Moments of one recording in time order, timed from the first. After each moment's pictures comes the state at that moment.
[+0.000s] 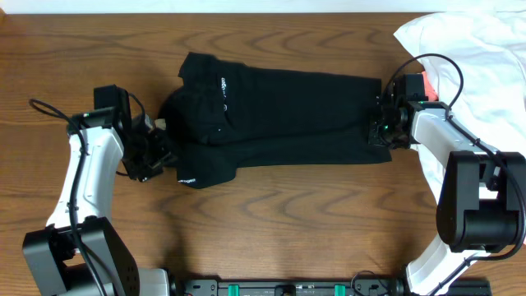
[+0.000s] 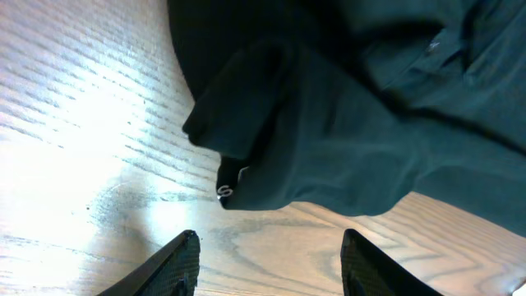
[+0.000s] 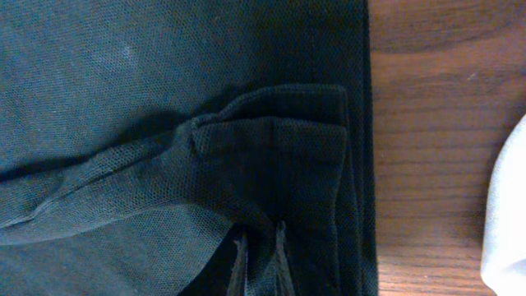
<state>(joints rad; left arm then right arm) 0.19 1.58 1.11 -1.06 0.31 -0.33 0.00 1.89 1.12 -0.57 -0.15 0.15</state>
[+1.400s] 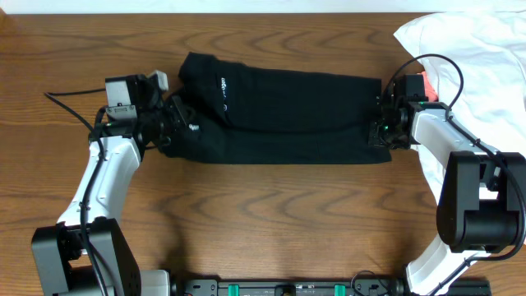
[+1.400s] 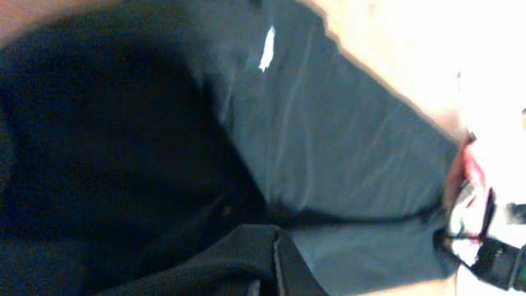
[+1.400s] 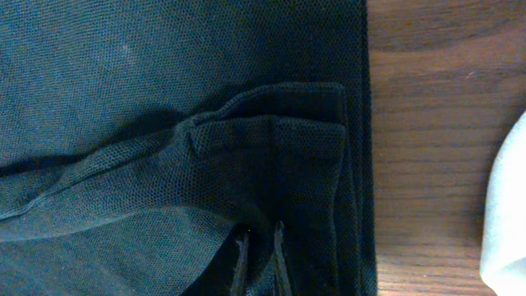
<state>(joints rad) 0.11 1.56 1.00 -0.36 0.53 -0.41 0.00 1.89 1.12 -0.58 -0.15 0.15</state>
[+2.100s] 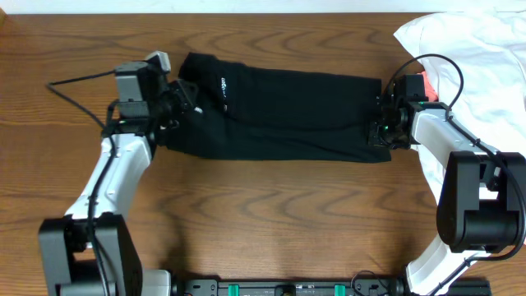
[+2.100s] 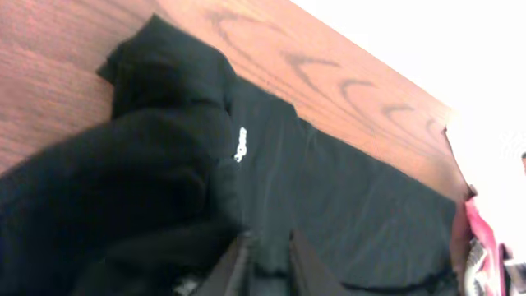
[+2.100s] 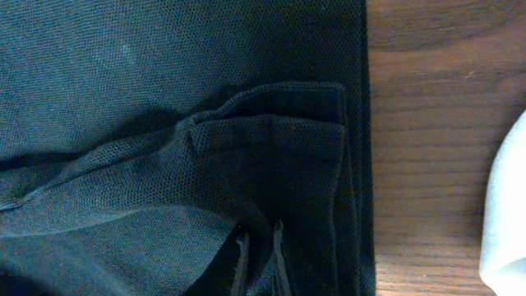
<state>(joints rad) 0.02 1.60 1.00 -0.12 0.39 -0.46 0.00 1.89 1.12 -0.58 -0.15 0.15</state>
